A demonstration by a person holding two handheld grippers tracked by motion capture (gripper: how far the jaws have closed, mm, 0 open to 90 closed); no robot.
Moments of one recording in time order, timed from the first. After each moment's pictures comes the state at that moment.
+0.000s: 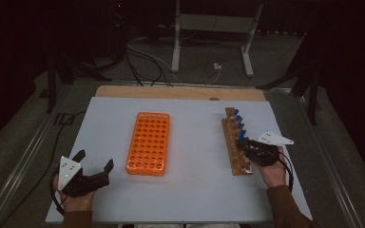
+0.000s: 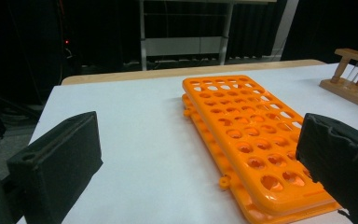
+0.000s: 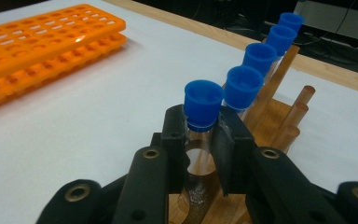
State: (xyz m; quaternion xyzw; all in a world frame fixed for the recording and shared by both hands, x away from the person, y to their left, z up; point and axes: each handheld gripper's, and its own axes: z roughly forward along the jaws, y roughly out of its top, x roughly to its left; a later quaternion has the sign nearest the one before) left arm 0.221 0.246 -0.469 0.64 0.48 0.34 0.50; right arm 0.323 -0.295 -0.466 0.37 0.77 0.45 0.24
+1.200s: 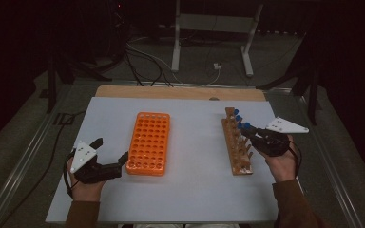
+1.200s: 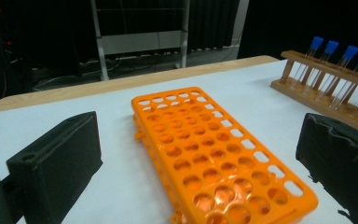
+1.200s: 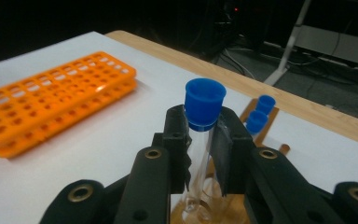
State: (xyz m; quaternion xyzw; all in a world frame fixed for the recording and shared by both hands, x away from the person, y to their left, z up) left arm 0.251 0.213 -0.436 0.68 0.43 0.29 0.52; right arm 0.321 -0.295 -0.401 0.37 0.76 0.48 0.24
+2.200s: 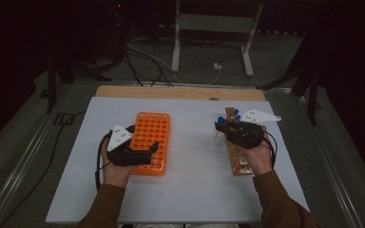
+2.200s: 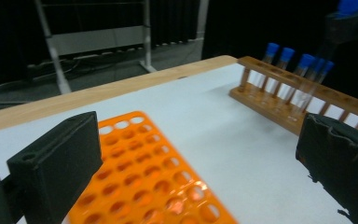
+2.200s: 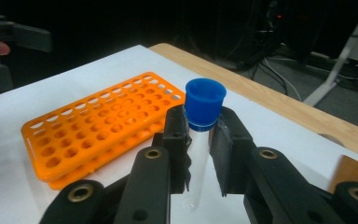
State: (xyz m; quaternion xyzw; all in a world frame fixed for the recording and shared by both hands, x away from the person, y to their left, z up) left arm 0.294 0.137 -0.423 0.73 0.37 0.24 0.53; right arm 0.339 -0.226 -0.389 0.32 0.78 0.51 0.19
